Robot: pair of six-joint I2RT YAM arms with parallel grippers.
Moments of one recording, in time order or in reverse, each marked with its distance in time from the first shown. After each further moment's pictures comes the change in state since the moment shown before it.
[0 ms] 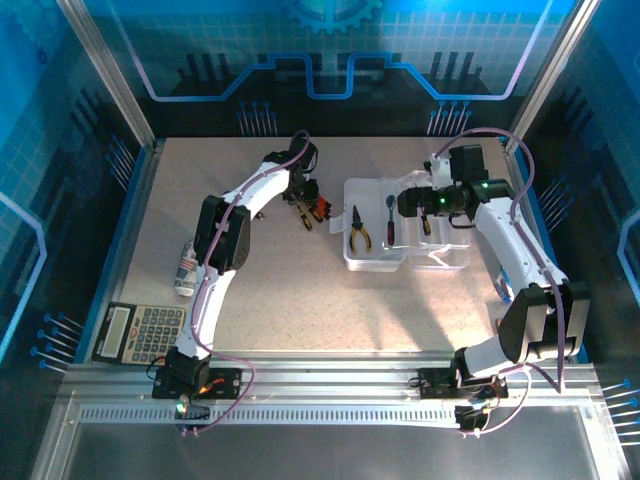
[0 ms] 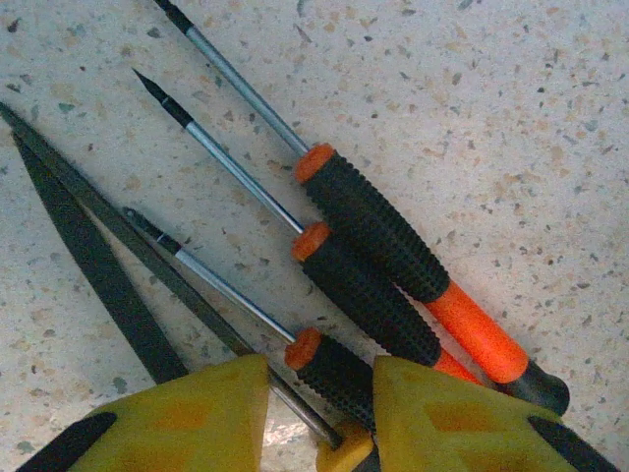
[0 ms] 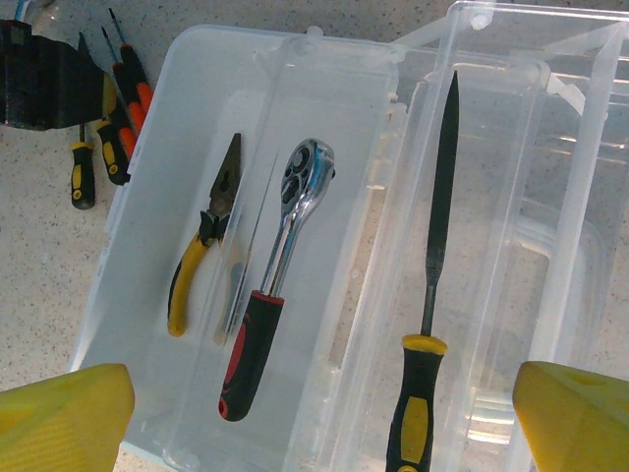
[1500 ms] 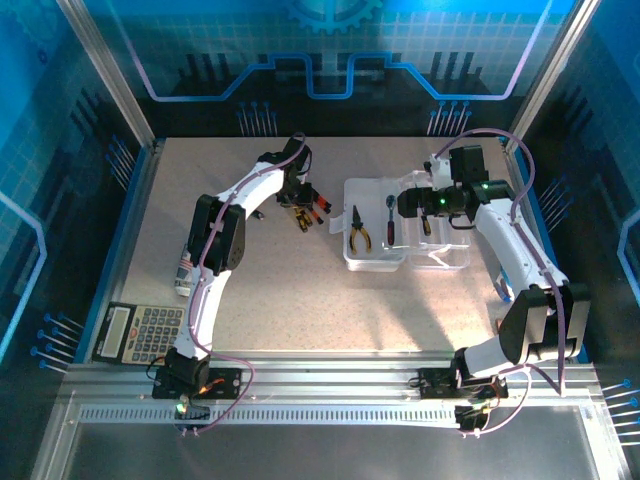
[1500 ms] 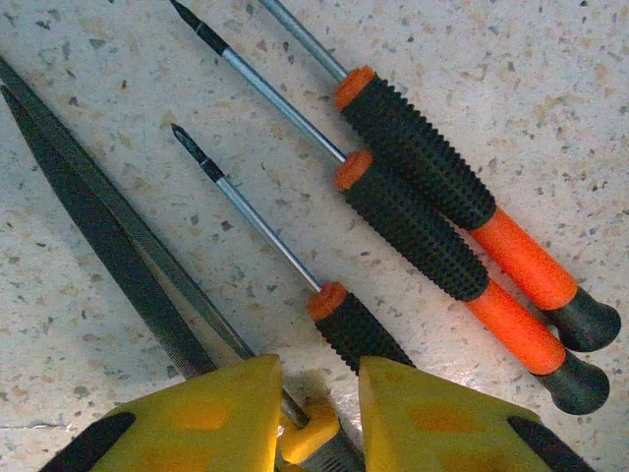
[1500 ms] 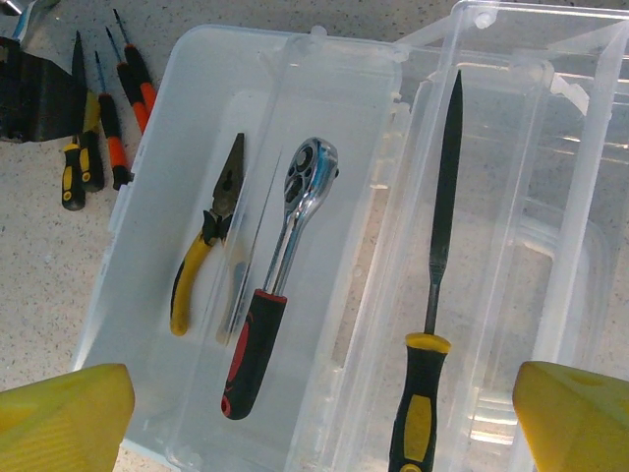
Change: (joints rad) left arm 0.019 -0.051 -0.076 -0.016 0.029 0.075; right arm 0.000 -0.007 -0.006 0.005 -0.008 0.000
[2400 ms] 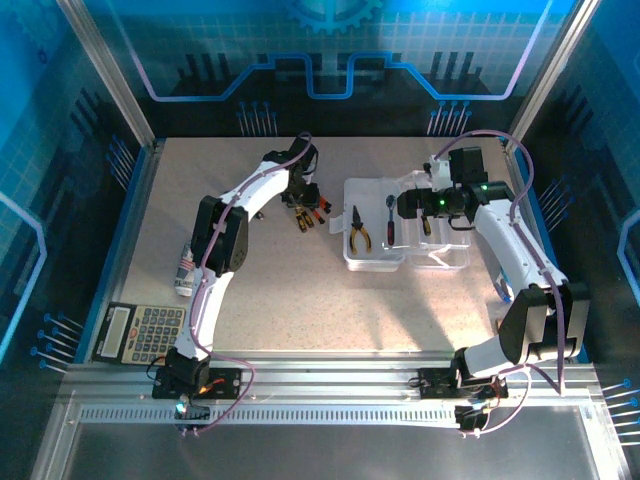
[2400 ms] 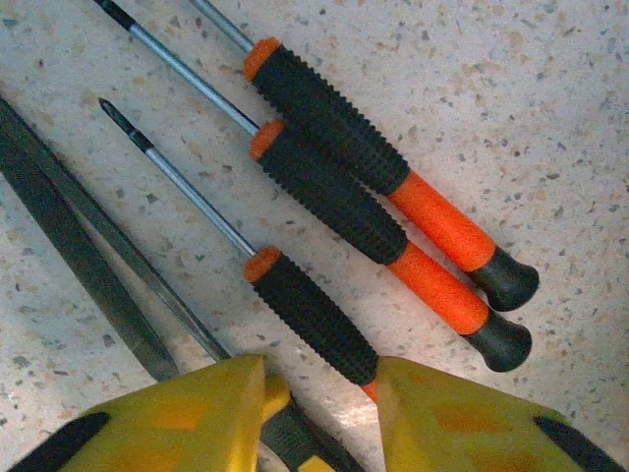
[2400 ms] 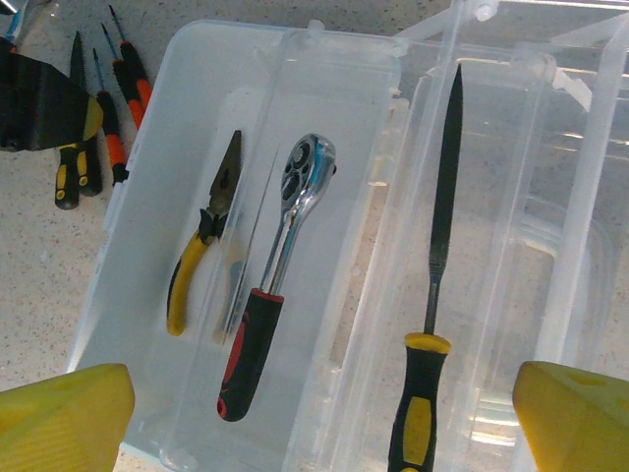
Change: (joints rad) left arm -0.032 0.000 0.042 -0.053 0.006 0.000; right arm 0.000 0.000 -0.015 0.014 0.008 0.000
